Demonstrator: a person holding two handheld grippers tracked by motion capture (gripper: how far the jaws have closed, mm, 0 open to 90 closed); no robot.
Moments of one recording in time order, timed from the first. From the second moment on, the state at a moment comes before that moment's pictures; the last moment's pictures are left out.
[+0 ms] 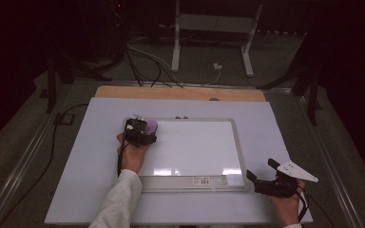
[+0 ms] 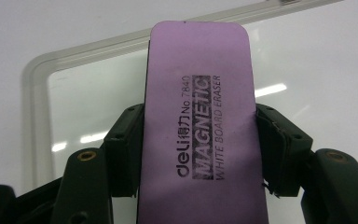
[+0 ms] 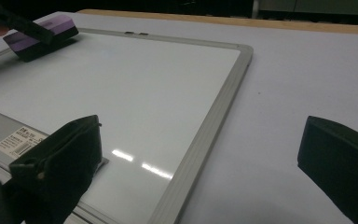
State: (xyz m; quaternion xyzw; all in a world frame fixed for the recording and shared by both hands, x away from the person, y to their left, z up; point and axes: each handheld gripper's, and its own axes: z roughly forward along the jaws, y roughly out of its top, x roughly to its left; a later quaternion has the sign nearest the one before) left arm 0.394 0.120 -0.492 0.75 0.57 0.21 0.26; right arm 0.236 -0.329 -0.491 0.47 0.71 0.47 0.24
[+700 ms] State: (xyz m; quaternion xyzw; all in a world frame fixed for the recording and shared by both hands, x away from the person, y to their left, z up) left arm 0.388 0.147 -0.501 0.71 0.61 0.23 0.26; right arm 0.236 -0.329 -0.491 0.47 0.71 0.48 0.24
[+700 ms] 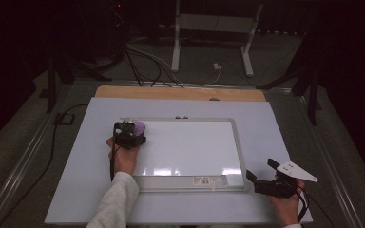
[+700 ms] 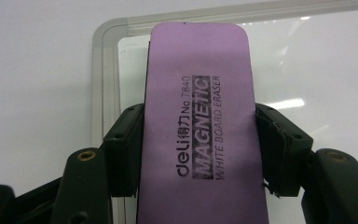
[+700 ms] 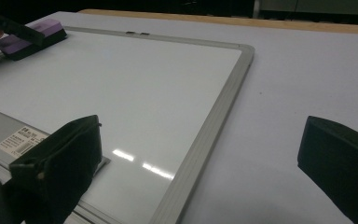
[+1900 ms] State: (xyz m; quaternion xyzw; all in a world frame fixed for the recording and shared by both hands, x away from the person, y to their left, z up) left arm 0.364 0.167 -0.506 0.76 0.55 0.22 0.28; right arm 0.235 -0.329 -0.490 0.47 0.71 0.48 0.24
